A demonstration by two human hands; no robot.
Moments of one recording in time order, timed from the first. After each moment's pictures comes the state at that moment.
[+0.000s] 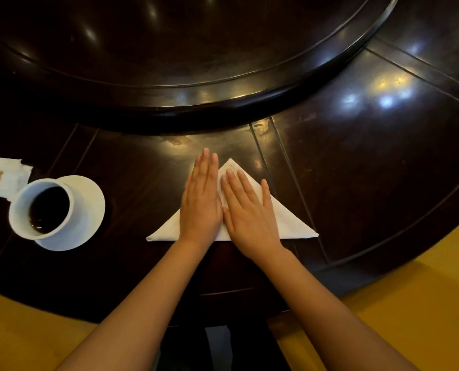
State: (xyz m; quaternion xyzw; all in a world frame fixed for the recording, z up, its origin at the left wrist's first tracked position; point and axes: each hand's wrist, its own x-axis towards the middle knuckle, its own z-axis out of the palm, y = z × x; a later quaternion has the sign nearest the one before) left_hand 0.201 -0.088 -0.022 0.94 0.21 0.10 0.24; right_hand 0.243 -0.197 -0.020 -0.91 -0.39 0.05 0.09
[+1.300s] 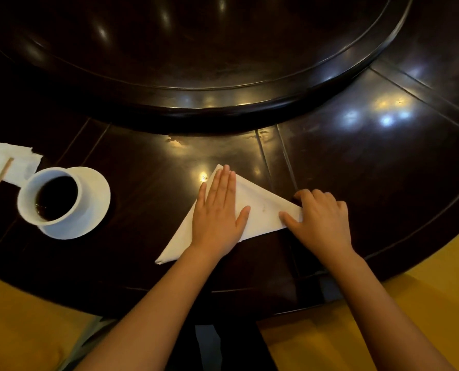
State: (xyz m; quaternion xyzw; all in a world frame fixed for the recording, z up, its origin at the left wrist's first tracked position) left_hand 0.199 -0.116 -0.027 0.97 0.21 -0.03 0.08; right_hand 0.297 -0.275 0.029 -0.96 -0.26 0.13 0.02
